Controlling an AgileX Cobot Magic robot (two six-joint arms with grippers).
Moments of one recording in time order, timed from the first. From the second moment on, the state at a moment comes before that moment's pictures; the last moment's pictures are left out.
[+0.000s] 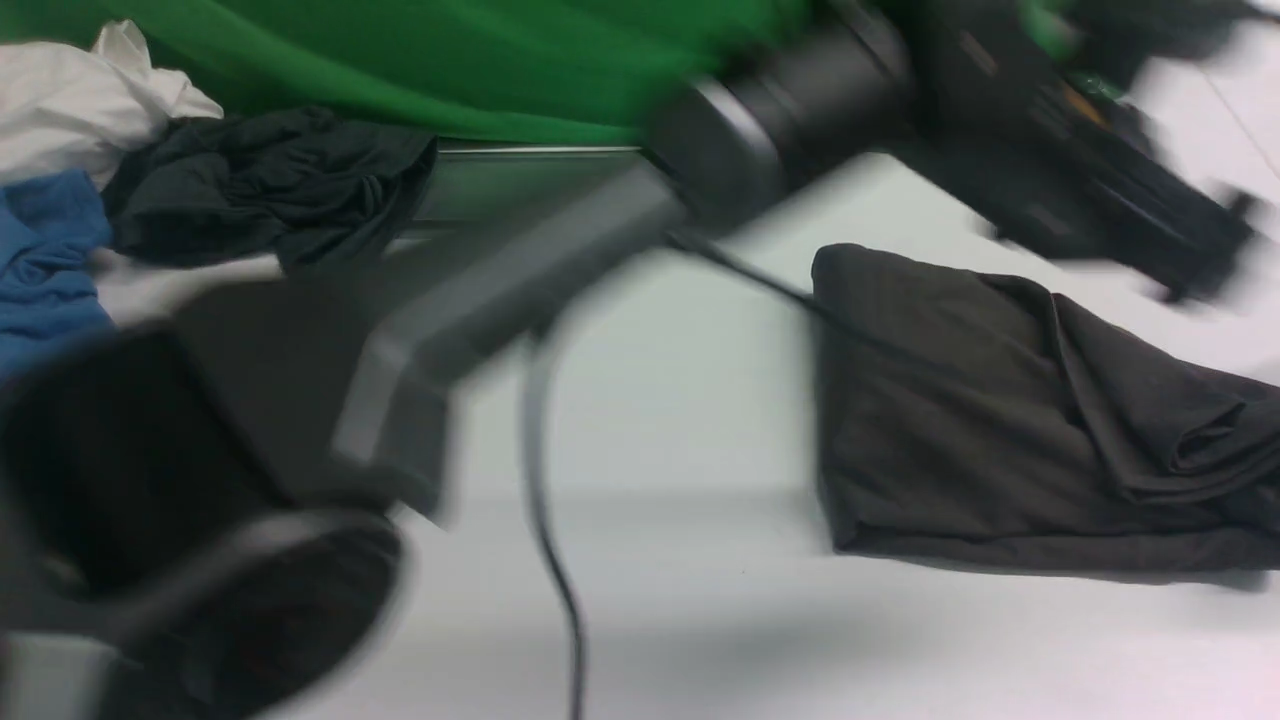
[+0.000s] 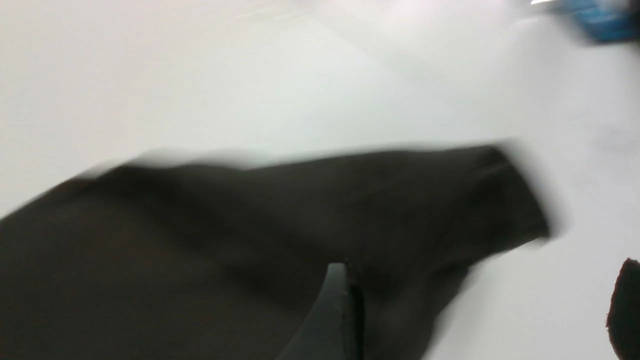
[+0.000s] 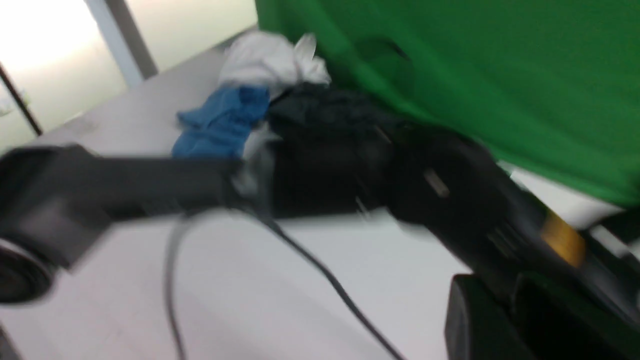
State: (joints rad) right arm 0.36 0.78 -1.21 0.40 0.93 -0.30; left arm -0.76 2.19 -2.18 -0.39 0.88 0.16
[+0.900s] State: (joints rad) right arm 0.36 0.90 -0.99 0.17 0.85 -0.14; left arm -0.52 2.41 -1.97 -0.76 1.03 0.17
